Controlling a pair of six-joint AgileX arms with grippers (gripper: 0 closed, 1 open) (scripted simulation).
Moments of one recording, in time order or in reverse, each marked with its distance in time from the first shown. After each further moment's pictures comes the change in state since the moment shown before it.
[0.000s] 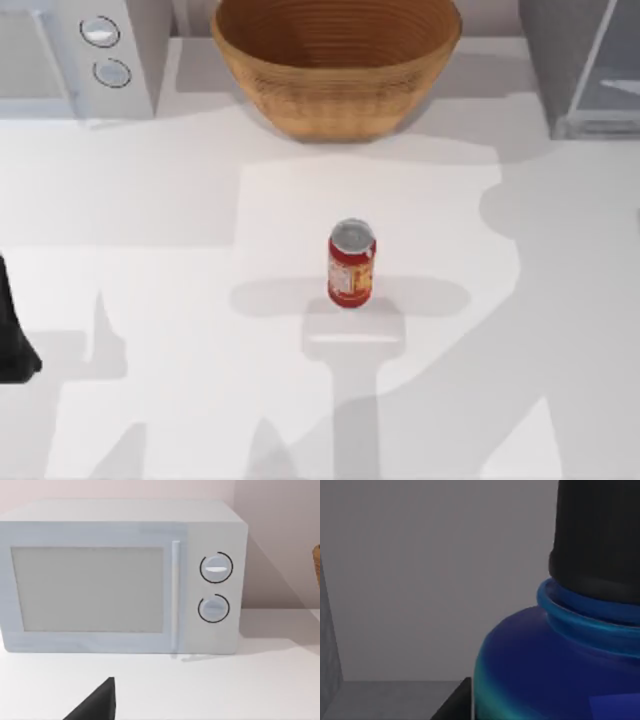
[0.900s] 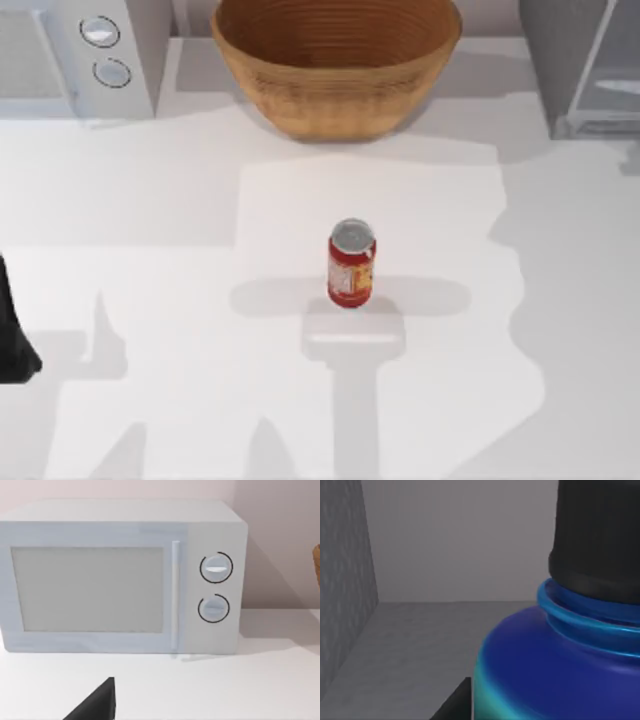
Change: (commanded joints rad) left arm 0.000 0.000 0.000 0.000 0.000 0.000; right arm -0.066 -0.299 -0.554 0.222 -0.071 0.005
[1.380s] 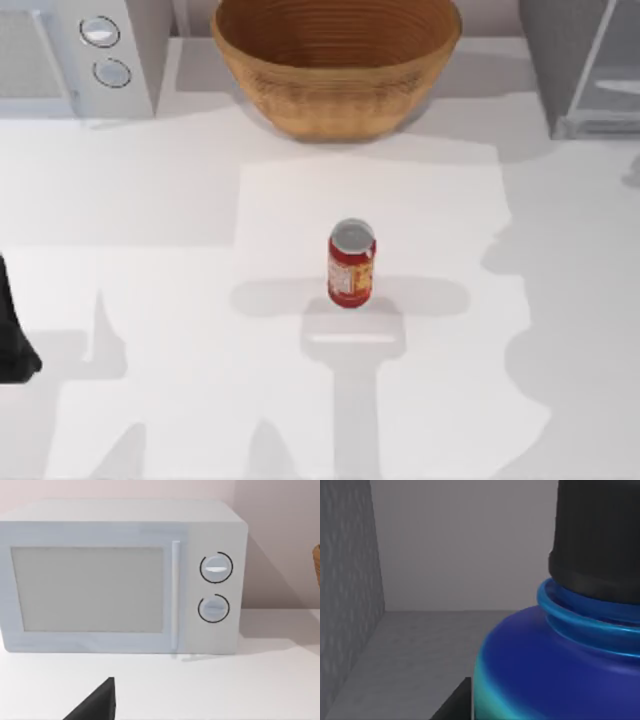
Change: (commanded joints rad) left arm 0.000 0.000 0.000 0.000 0.000 0.000; right arm -0.009 -0.075 -0.097 0.046 -0.014 0.001
